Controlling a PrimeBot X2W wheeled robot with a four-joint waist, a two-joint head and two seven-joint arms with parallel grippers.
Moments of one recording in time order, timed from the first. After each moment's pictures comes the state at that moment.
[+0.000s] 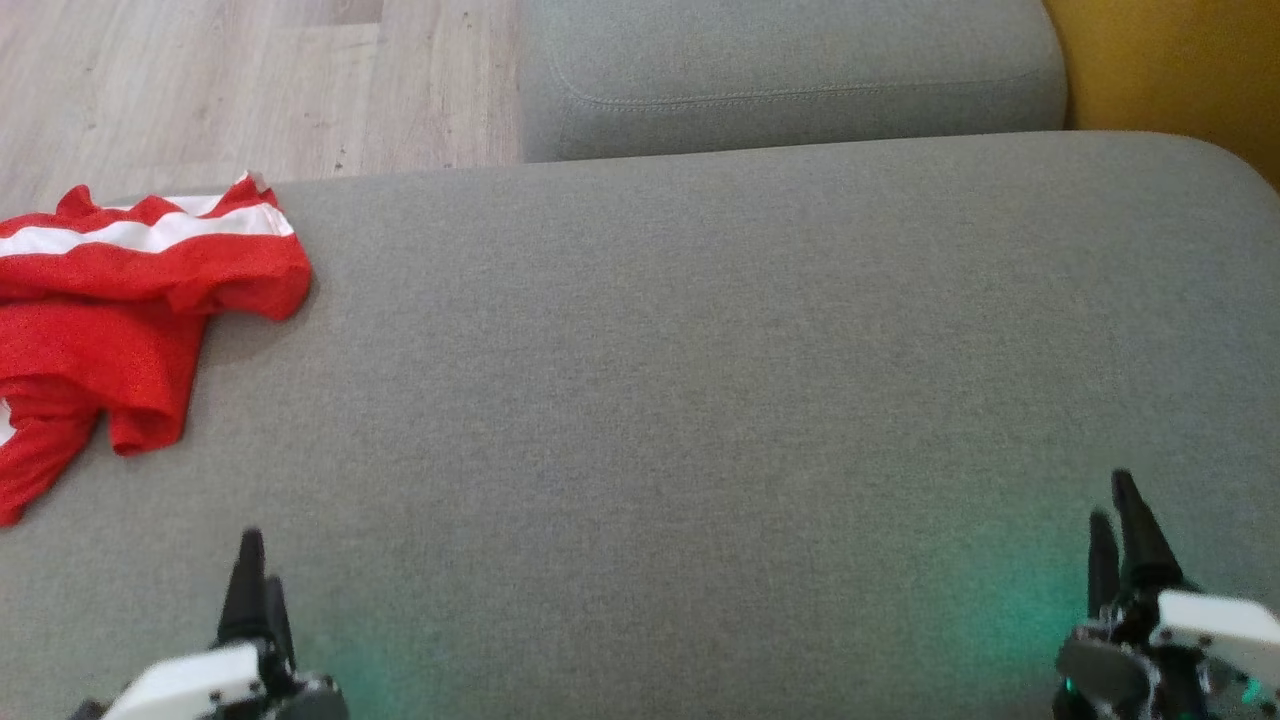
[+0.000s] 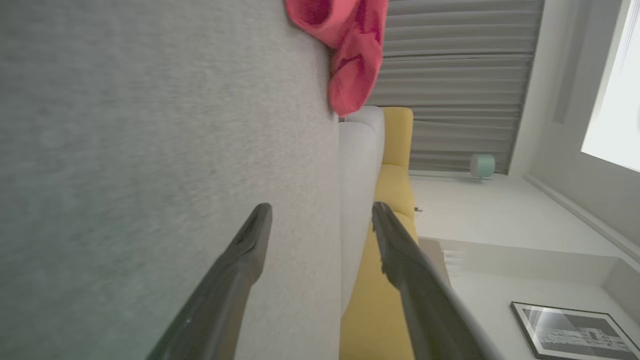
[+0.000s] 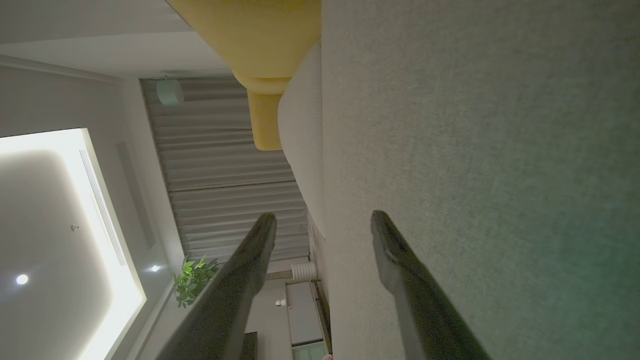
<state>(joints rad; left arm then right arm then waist) -0.01 0.05 0.07 0.34 -1.61 -0.12 0.10 -0.01 -0.04 -0.13 0.35 1.61 0.13 0.11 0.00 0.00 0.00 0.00</state>
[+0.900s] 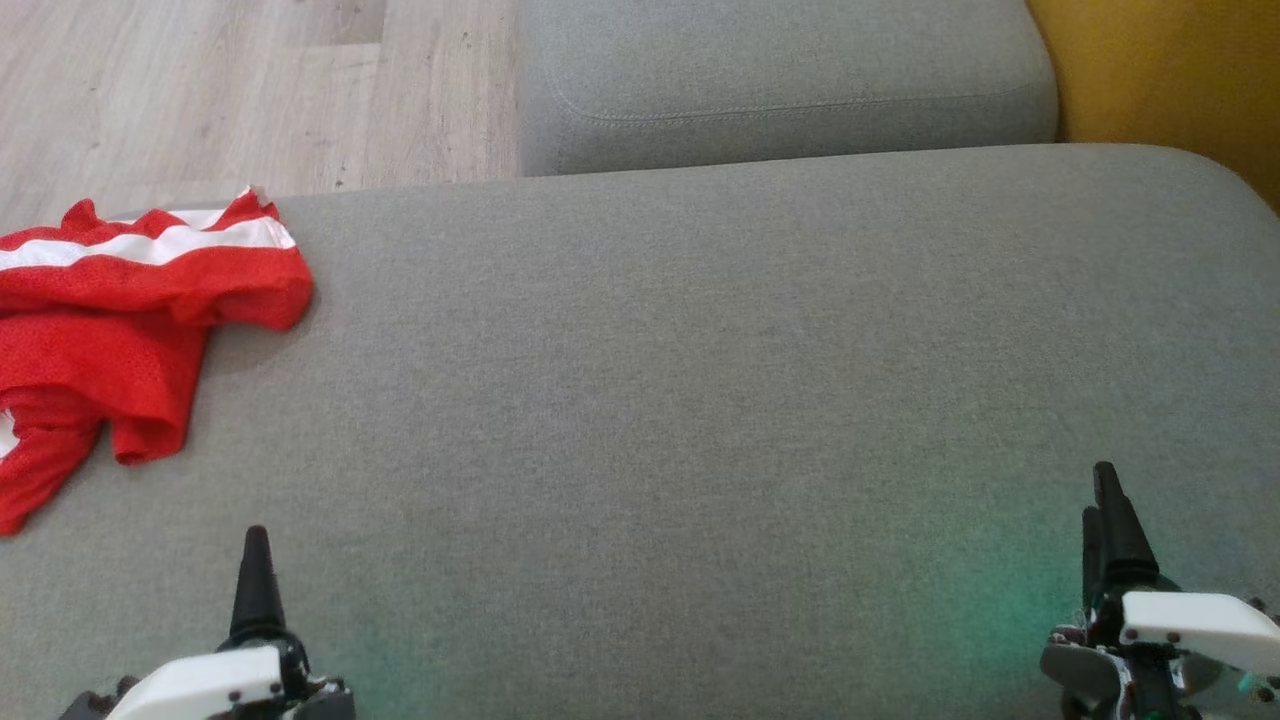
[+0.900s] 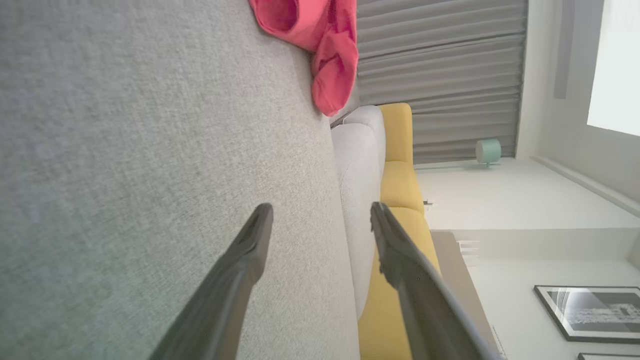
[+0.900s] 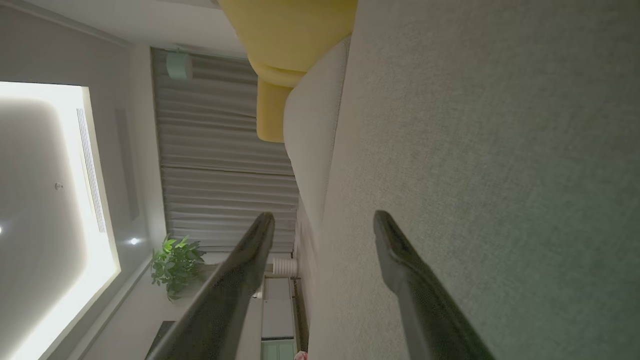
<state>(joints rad) 0.03 0.04 0.03 0.26 -1.51 -0.09 0.03 0.01 -0.04 -0.08 0.32 1.47 0.13 0.03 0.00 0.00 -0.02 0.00</state>
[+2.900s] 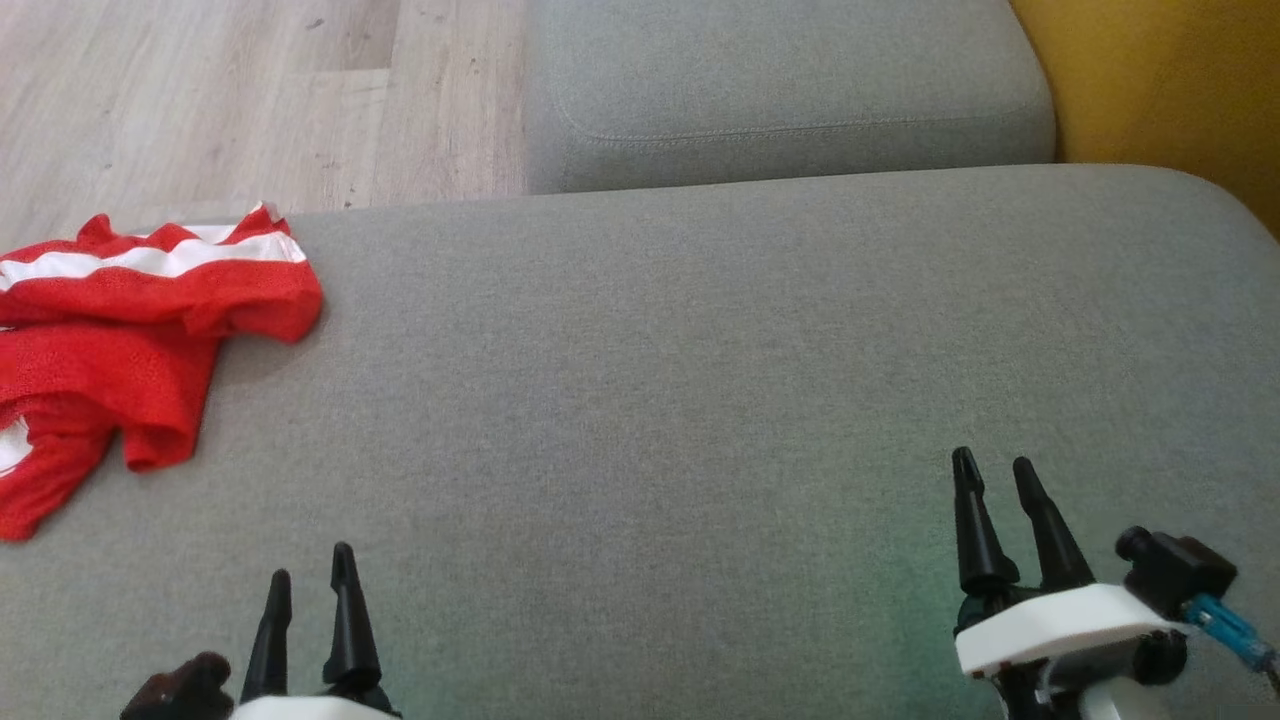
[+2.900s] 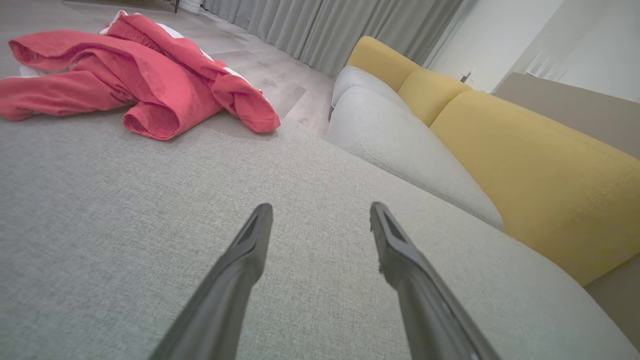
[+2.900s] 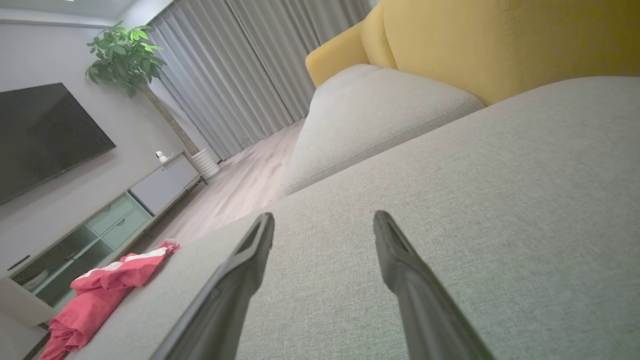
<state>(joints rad) 0.13 0.08 -0.10 0.18 -0.61 -0.03 -0.14 0.04 -0.04 0.09 0.24 0.52 0.13 -0.14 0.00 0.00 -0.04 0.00</state>
